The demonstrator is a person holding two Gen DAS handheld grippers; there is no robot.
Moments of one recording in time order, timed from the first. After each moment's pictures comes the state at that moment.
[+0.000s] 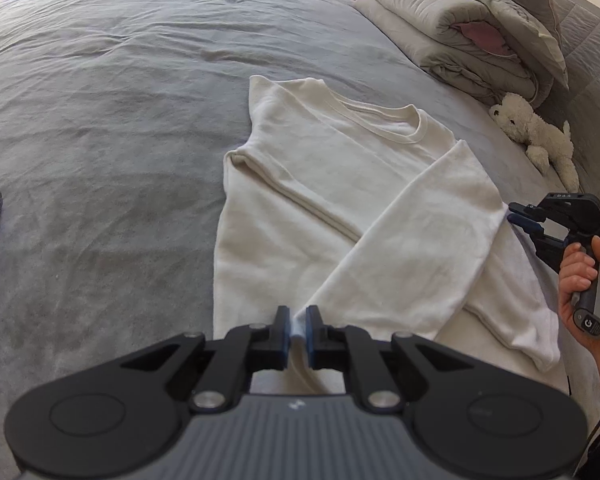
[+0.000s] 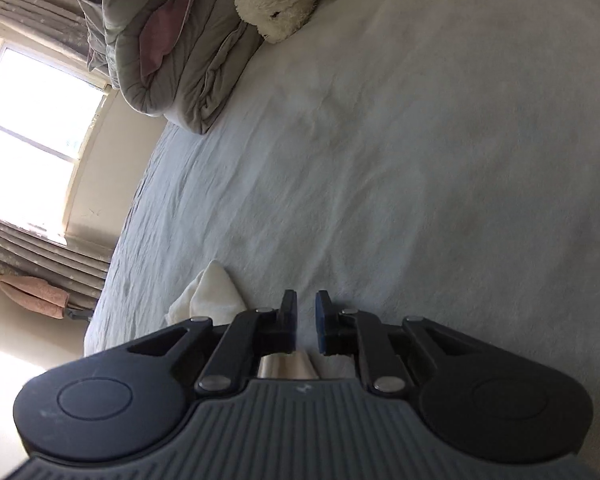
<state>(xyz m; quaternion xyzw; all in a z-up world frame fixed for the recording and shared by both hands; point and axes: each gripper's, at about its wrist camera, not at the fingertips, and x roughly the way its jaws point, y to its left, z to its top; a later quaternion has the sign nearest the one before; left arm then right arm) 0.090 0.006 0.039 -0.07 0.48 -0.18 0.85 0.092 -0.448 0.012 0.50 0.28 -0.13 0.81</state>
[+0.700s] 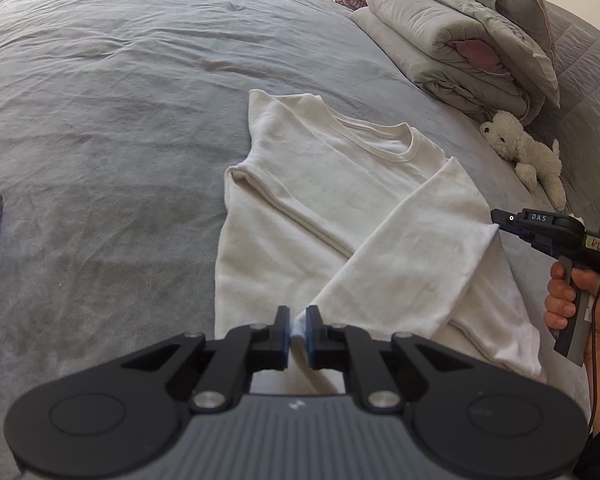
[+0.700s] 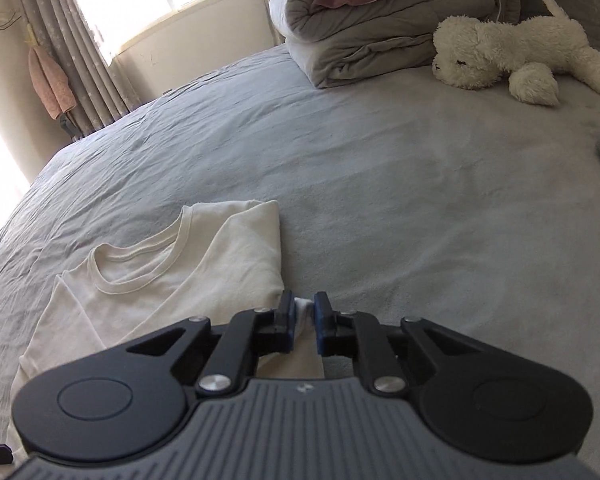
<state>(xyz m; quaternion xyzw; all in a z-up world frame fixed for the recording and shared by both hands) 0.092 0.015 0.044 -0.09 0.47 -0.19 0.86 0.118 -0.398 0.033 0.20 0.35 -0.06 0.91</state>
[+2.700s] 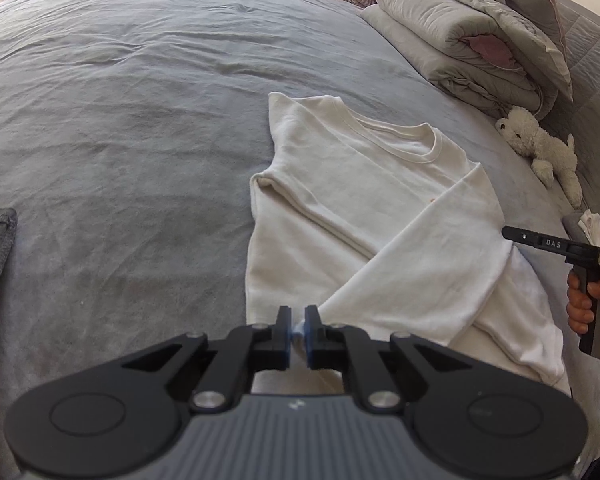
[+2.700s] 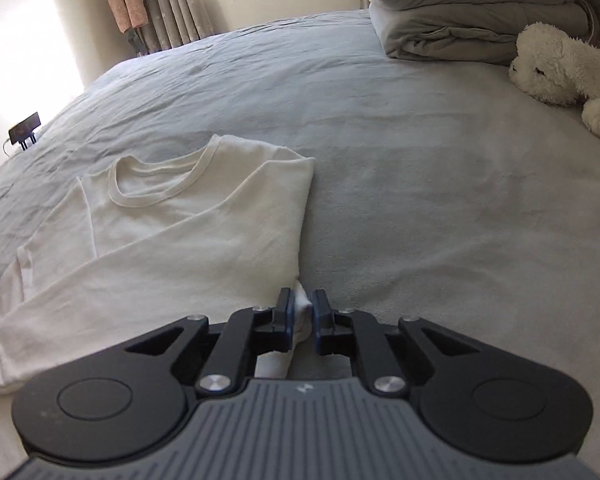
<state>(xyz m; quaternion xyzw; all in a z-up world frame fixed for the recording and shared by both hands) 0.104 0.023 0.041 -0.08 0.48 -0.18 0.86 0.127 -0.399 0.023 0.07 0.39 0.07 0.91</state>
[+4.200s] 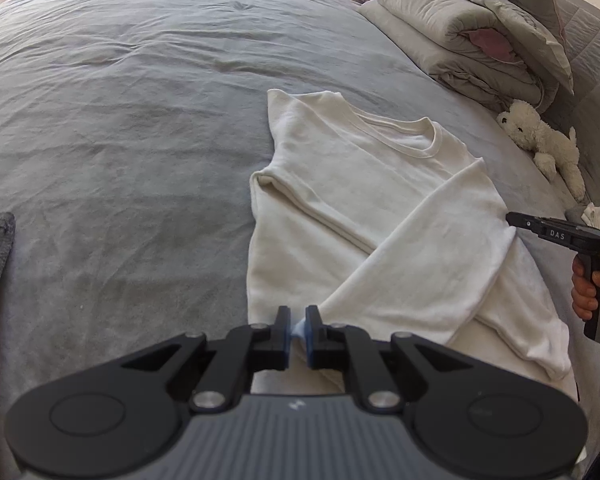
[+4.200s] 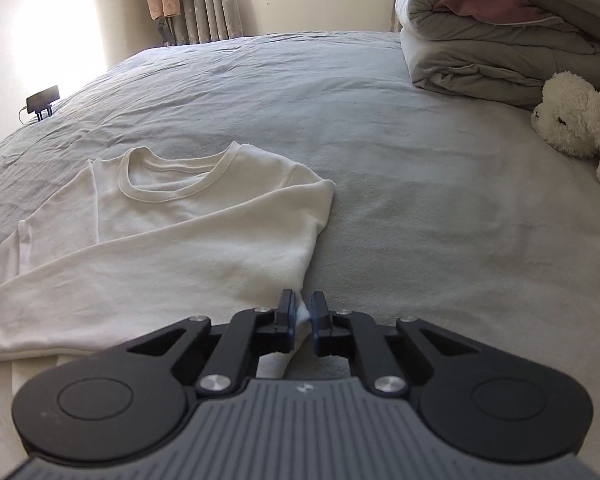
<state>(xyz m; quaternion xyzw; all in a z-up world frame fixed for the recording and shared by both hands) 0.105 0.023 0.041 -0.07 0.47 -0.18 0.86 0.127 -0.393 0.030 0.01 0.37 0.10 0.92</state>
